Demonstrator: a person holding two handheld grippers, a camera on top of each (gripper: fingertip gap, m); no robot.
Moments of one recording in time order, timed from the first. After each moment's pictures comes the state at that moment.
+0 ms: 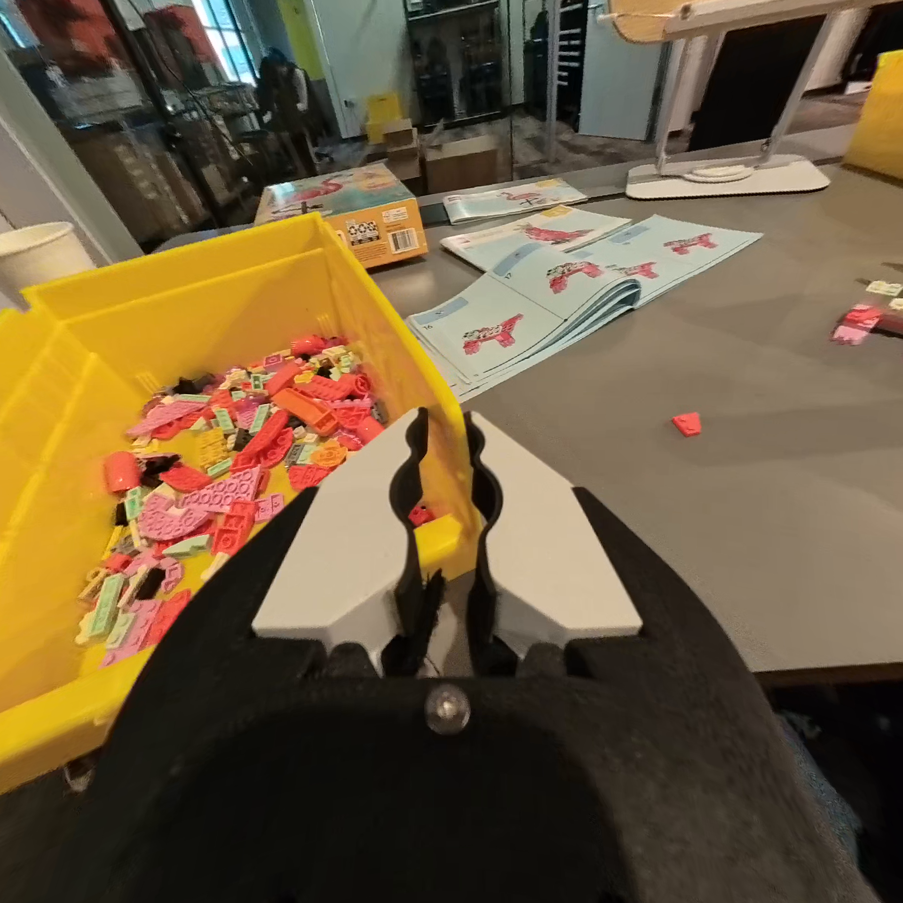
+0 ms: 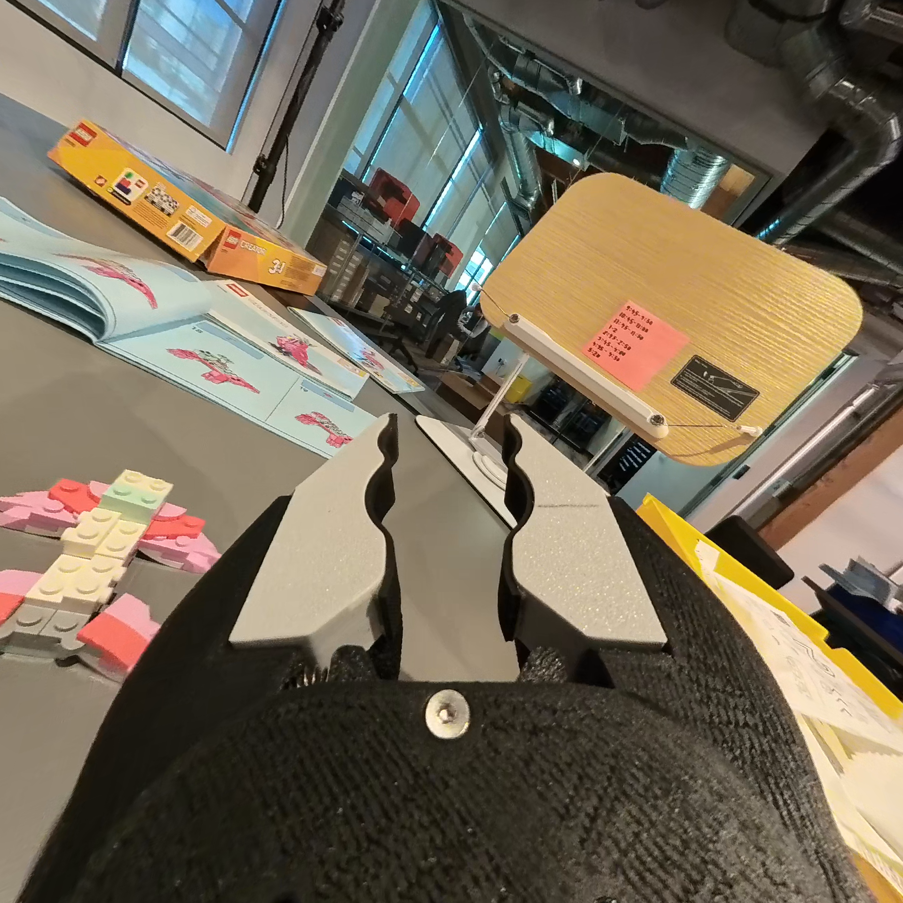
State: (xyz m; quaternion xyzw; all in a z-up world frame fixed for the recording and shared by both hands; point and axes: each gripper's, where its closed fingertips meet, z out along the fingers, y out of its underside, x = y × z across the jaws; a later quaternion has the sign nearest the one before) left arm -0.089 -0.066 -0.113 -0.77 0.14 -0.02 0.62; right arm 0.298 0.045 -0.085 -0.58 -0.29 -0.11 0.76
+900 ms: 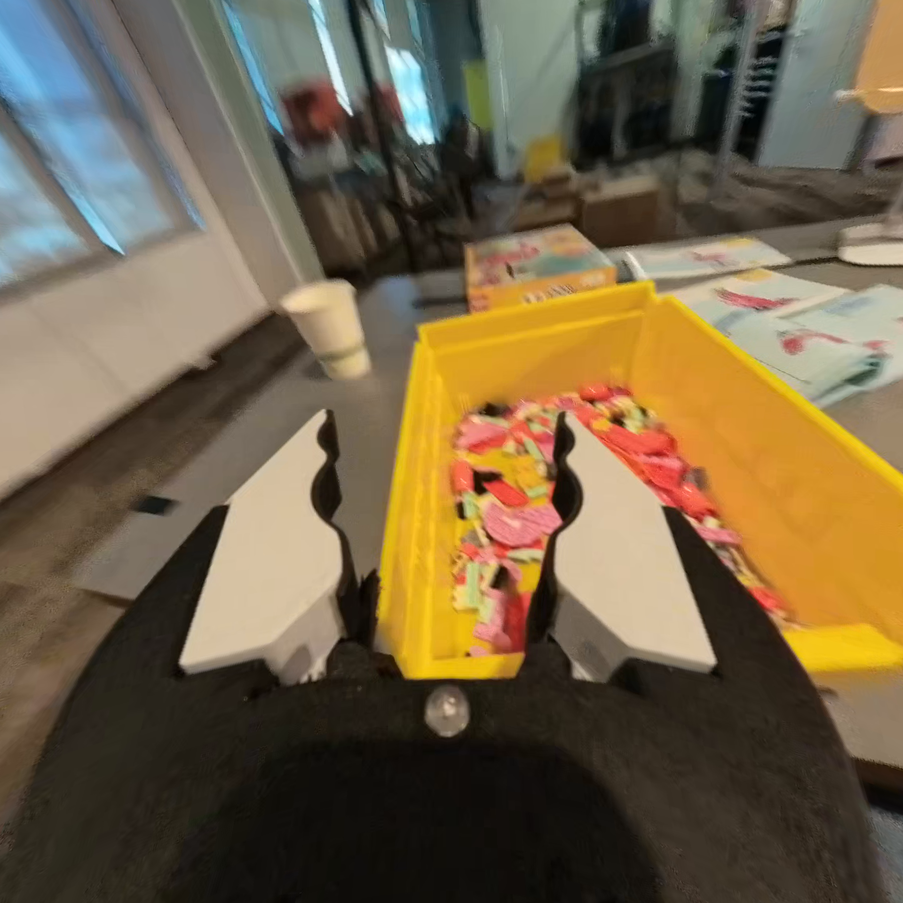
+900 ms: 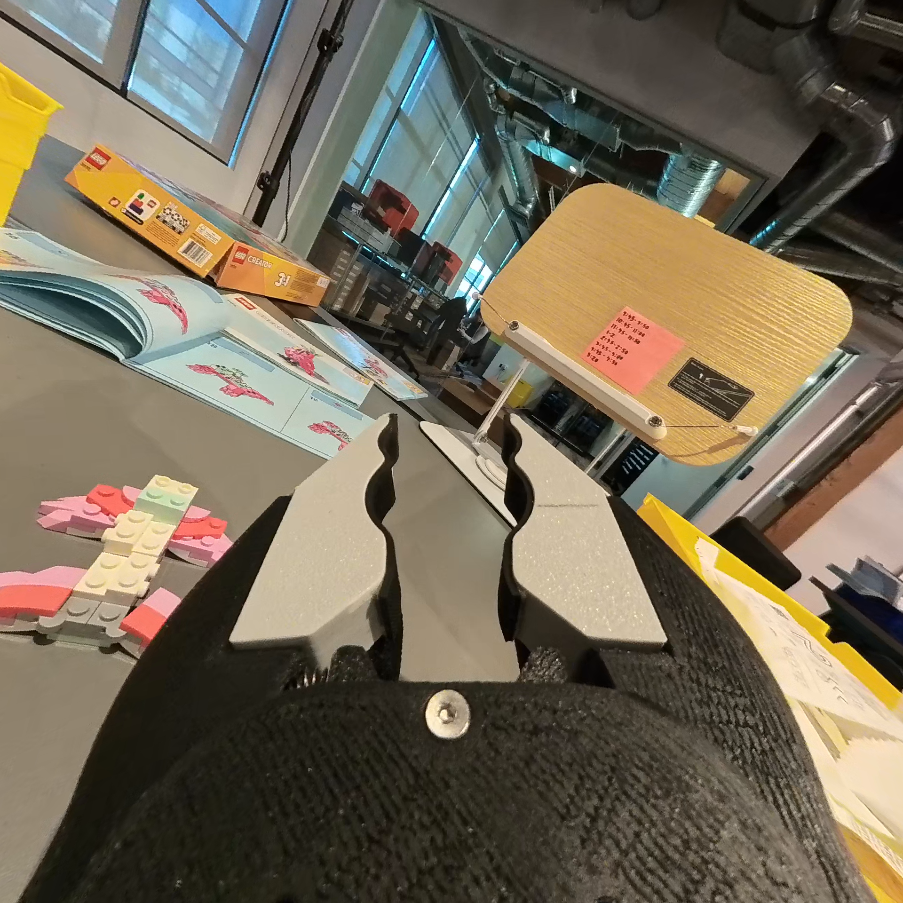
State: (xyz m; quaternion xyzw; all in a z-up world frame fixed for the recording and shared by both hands) left arm -0.206 -0.076 -0.039 -0.75 0.04 0.10 0.65; right arm 0.295 0.036 -0.082 -0.57 -0.28 -0.10 0.76
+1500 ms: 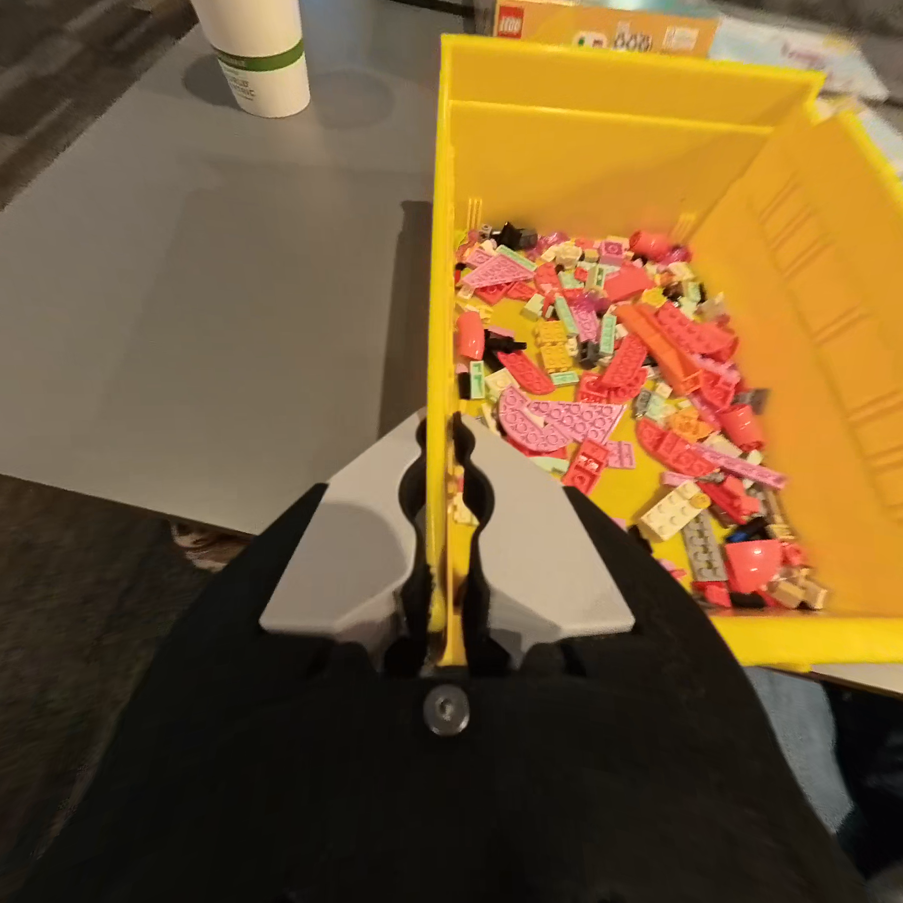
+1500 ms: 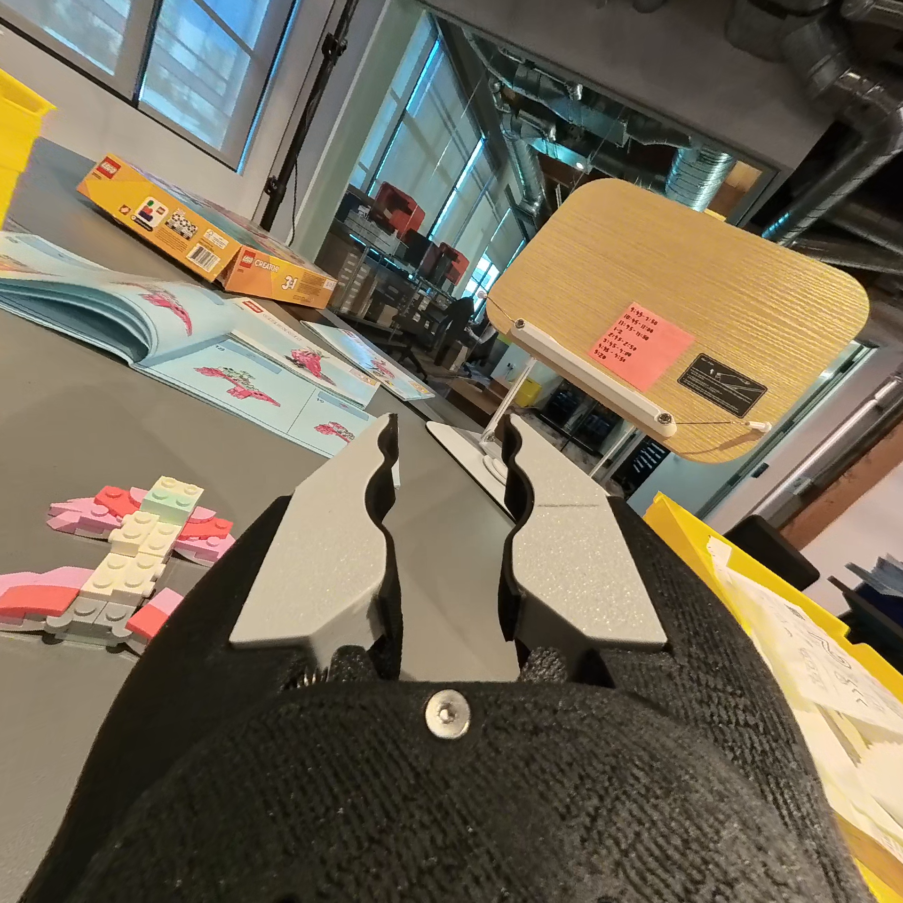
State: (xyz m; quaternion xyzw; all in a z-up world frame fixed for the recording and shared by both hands) left arm -0.254 -0.055 -0.127 -0.88 -0.03 -0.02 0.48; right arm 0.296 0.037 -0.083 -0.58 -0.28 -0.09 0.76
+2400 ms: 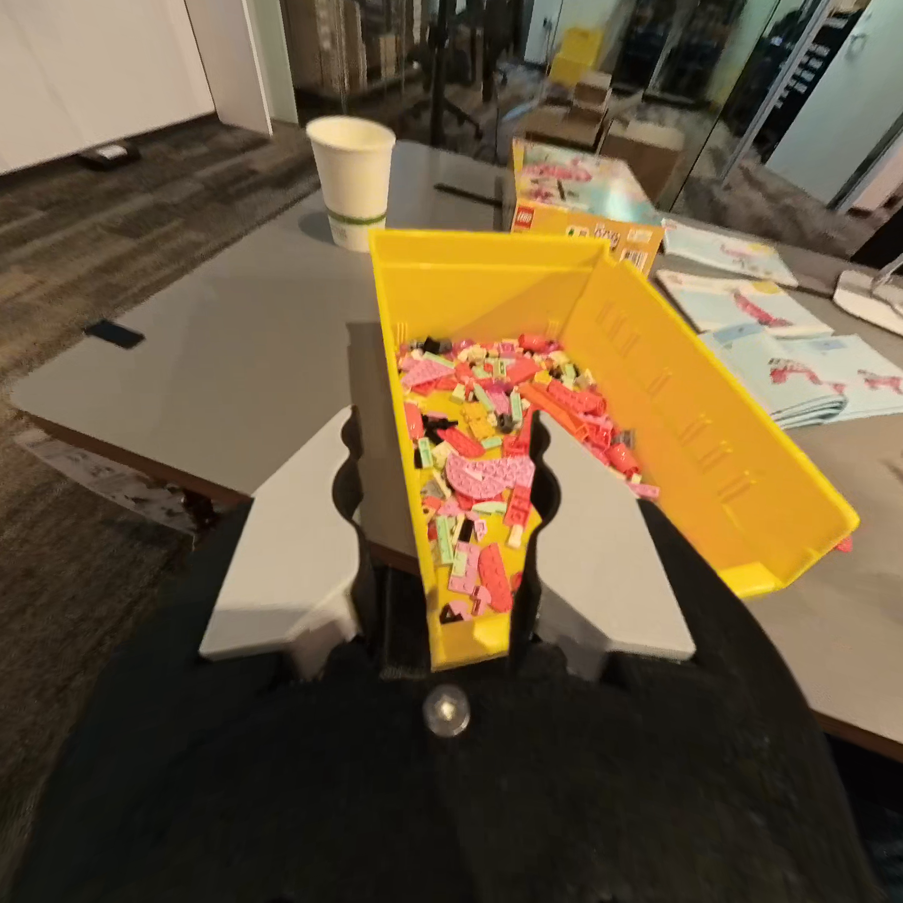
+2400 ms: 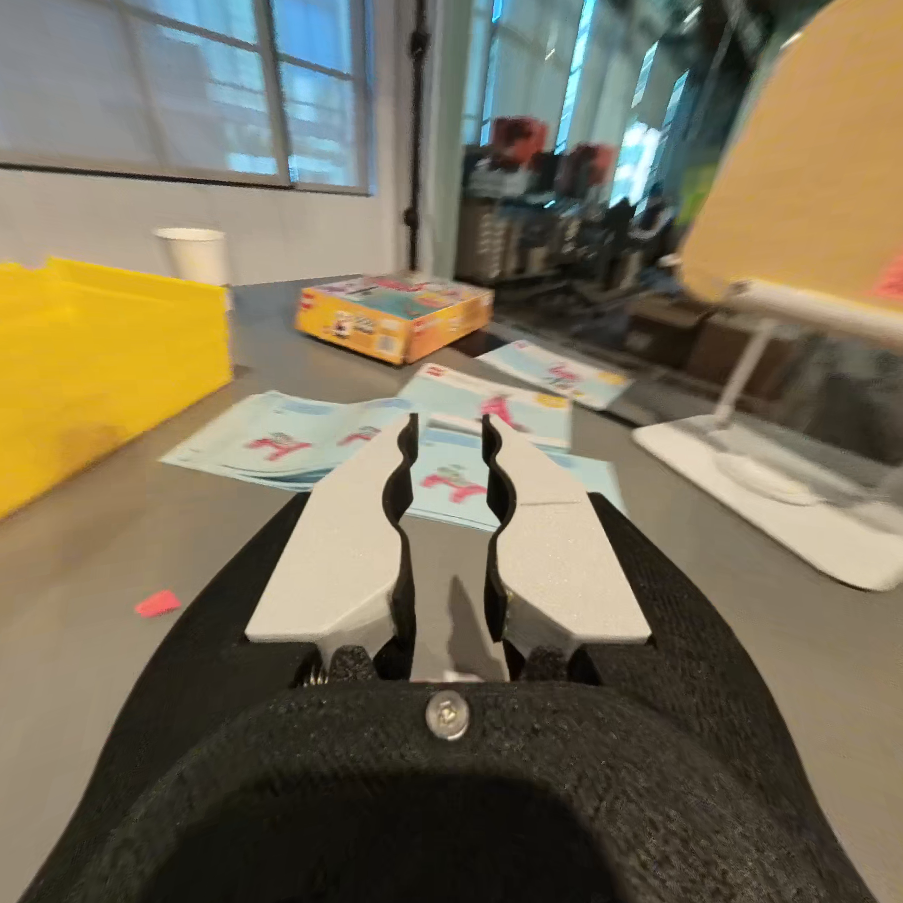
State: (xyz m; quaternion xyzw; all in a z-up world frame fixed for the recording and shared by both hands) left arm -0.260 -0.100 -0.062 -0.81 -0.08 -0.01 0.58; right arm 0.175 0.046 -0.054 -0.68 -0.23 0.16 0.67
